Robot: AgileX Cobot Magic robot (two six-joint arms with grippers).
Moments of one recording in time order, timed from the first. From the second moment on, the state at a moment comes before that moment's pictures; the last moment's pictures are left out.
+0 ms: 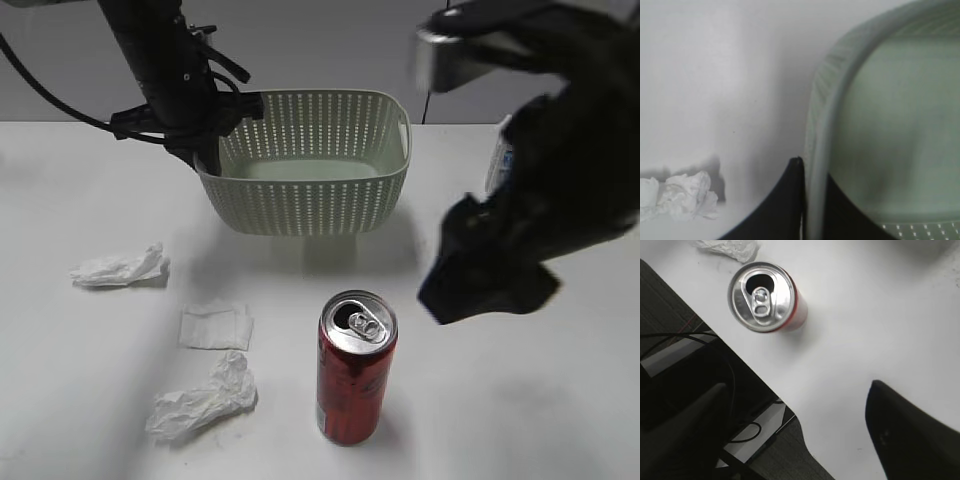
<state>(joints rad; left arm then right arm) -0.41 2.17 -1.88 -0.24 1.17 -0.28 0.73 1.38 -1.15 0.13 1.10 -0.07</state>
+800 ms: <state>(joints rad) -0.41 2.17 -1.88 -0.22 1.16 -0.28 0.79 1.78 -1.29 0.20 1.03 0.35</state>
